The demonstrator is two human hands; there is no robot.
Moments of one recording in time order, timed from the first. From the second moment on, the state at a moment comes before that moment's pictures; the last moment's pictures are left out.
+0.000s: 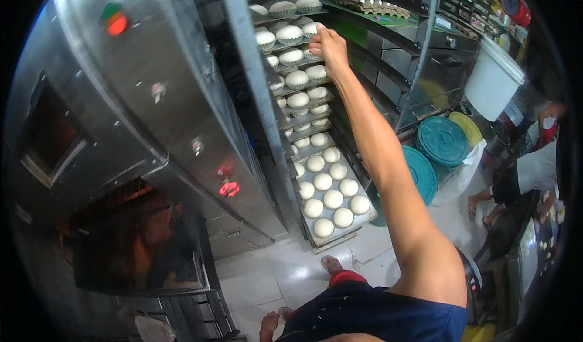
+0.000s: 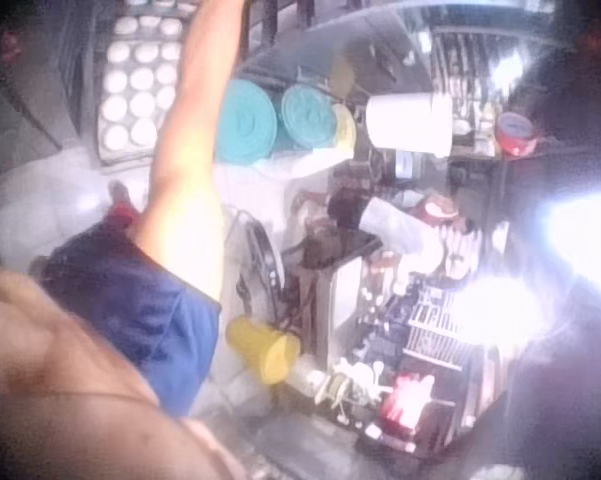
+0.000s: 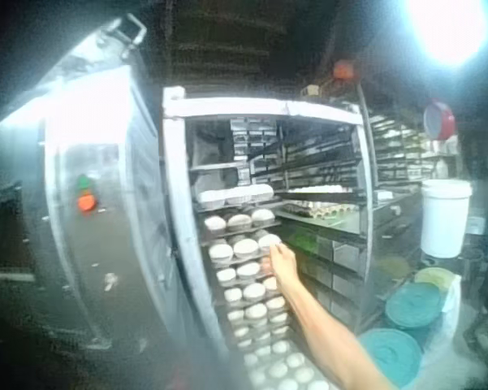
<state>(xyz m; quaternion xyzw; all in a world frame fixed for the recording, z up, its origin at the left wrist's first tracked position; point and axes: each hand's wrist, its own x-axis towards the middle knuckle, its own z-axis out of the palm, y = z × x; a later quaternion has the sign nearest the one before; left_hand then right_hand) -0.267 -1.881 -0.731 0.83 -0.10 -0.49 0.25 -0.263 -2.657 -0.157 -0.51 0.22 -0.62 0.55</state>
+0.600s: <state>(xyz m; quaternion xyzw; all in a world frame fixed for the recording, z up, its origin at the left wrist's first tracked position) -0.327 -2.056 -0.662 0.82 0.01 -0.47 0.34 -0.157 -2.880 -0.077 -0.51 0.35 -0.64 0.47</state>
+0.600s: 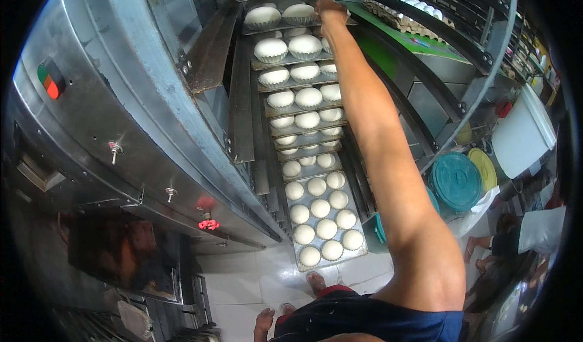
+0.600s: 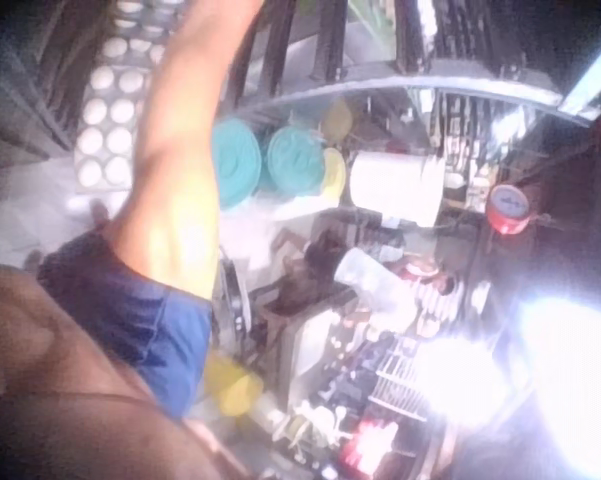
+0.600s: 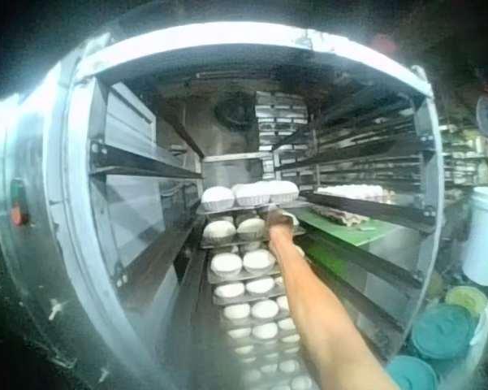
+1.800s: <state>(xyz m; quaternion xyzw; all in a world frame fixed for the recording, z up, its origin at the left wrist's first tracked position) -0.307 -2.127 -0.577 0.83 -0.14 -0.42 0.34 -0.252 -2.772 -0.058 -0.41 0.12 -0.60 0.68</state>
